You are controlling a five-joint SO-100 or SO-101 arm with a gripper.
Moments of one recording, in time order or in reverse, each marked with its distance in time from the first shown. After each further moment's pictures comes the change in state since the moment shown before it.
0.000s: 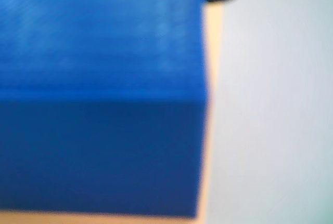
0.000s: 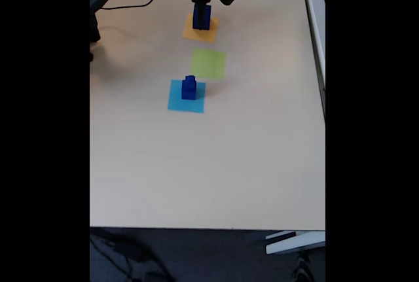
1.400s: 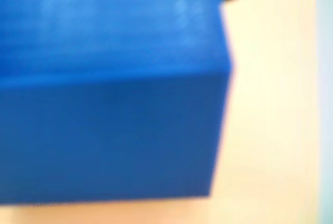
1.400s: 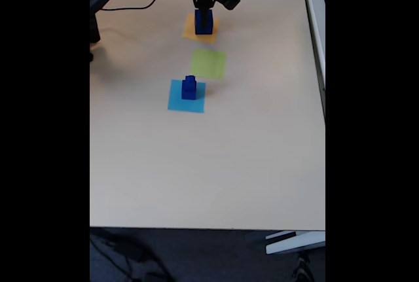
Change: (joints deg) arm 4.4 3.0 3.2 -1.0 -6.9
